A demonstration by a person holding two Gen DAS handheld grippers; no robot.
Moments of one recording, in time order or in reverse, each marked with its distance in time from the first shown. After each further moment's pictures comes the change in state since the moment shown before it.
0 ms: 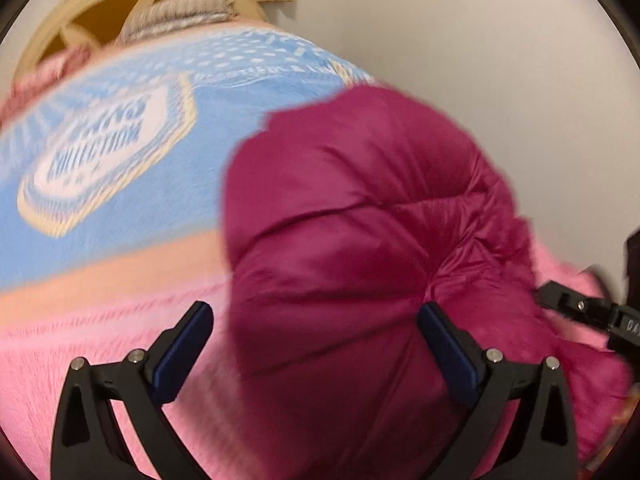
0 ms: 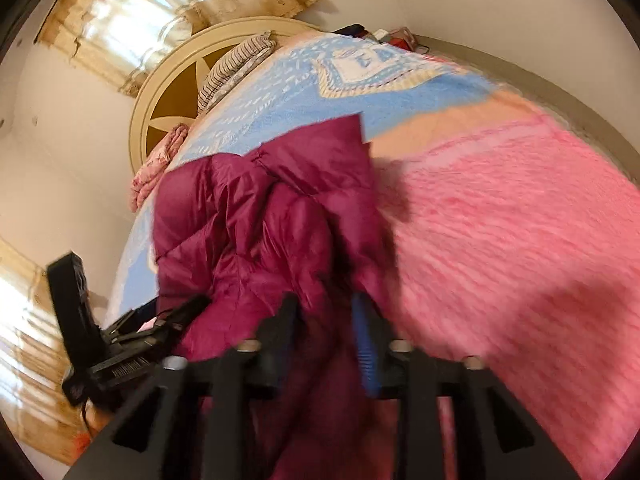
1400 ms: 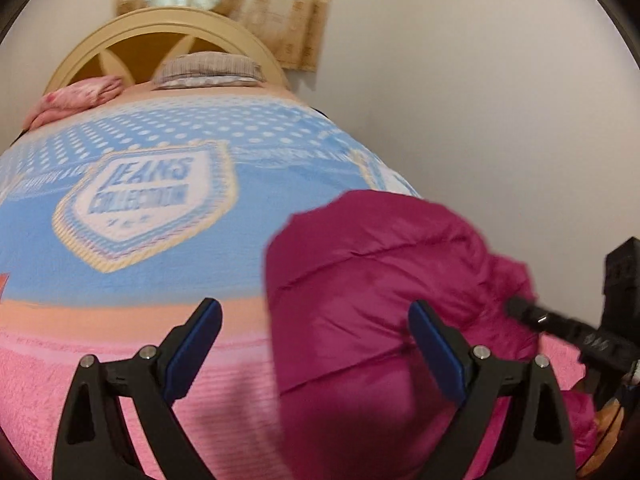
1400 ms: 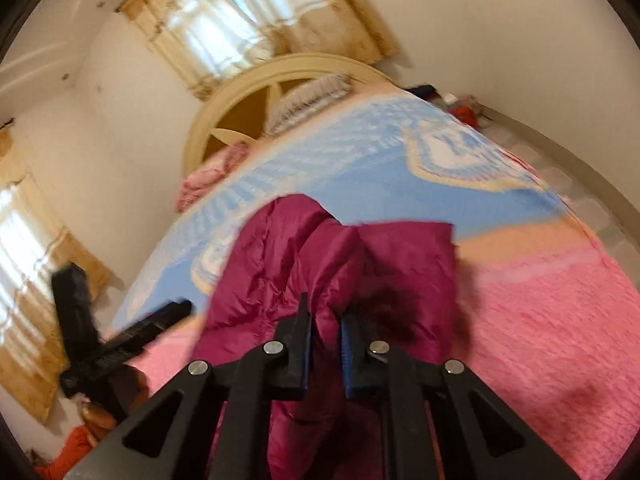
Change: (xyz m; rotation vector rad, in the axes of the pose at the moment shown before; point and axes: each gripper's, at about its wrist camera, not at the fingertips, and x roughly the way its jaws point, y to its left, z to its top) left arm -0.039 0.006 0.005 0.011 -0.250 0.041; right arm 0.011 0.051 0.014 -0.208 -0.113 0.067
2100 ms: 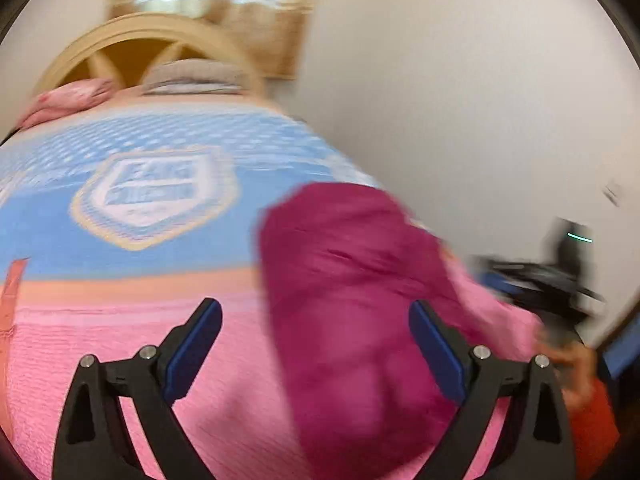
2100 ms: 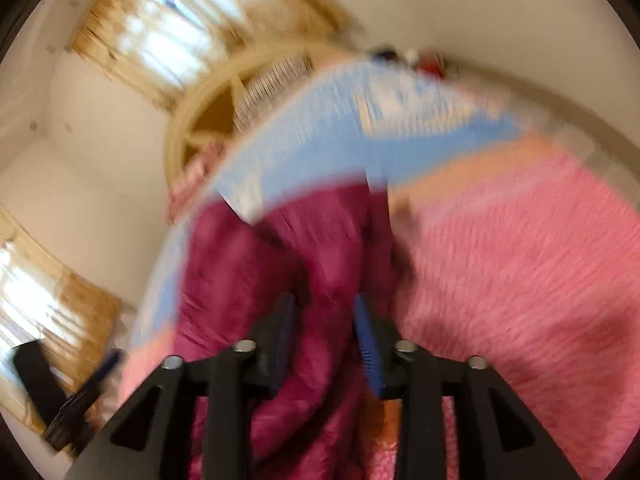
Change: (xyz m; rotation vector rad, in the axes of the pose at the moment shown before) left arm -0.087 0.046 -0.025 -0.036 -0.033 -0.064; right arm -0.039 -0.022 0.003 0.161 -0.059 0.068
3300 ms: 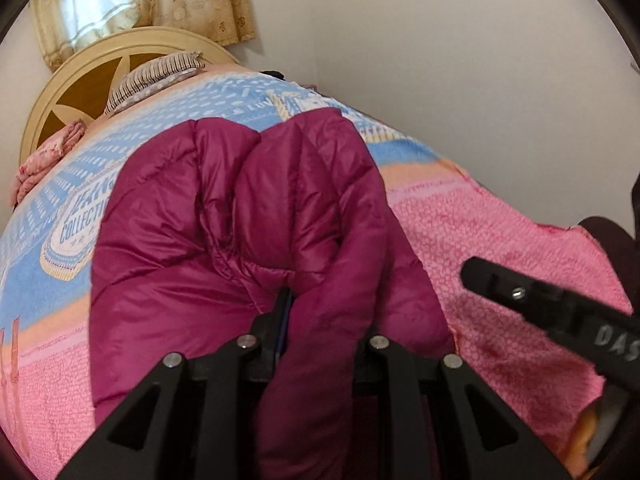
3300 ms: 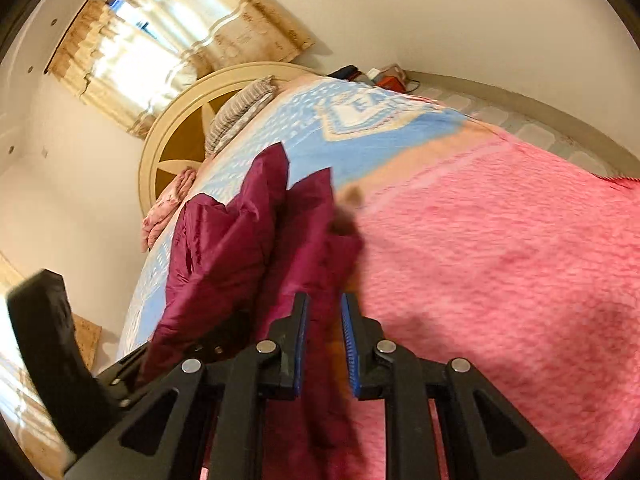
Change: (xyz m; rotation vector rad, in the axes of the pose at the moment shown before) left arm 0.128 -0.171 -0.036 0.305 0.197 0.169; right arm -0.006 -0.019 -0.057 0.103 0.005 -0.157
